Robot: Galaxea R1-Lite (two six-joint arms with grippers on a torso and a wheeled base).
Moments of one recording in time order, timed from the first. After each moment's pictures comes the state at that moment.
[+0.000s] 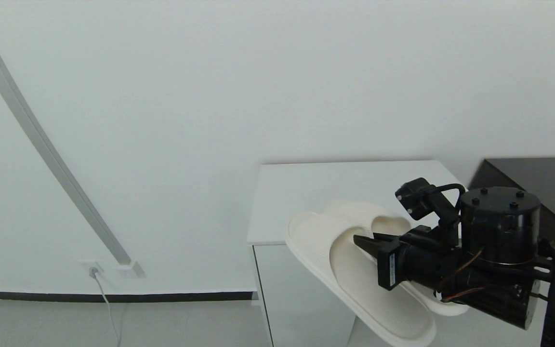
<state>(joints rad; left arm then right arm) 0.00 0.00 0.00 0.00 -0.06 -0.01 0.74 1.63 -0.64 -0.73 -0.07 0.14</state>
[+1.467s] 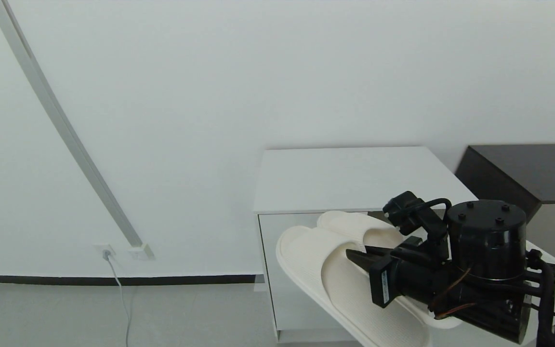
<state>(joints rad) 0.00 0.00 0.00 0.00 -0.06 -0.01 0.79 1.65 -0.62 -0.74 -0.07 0.12</state>
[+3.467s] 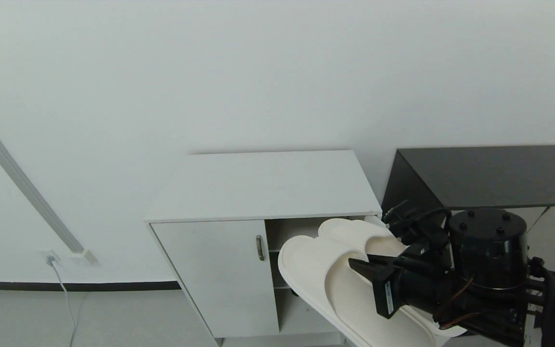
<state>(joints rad) 0.00 0.00 0.00 0.00 -0.06 -0.02 0.78 1.65 -0.58 -0.74 -0.06 0.10</state>
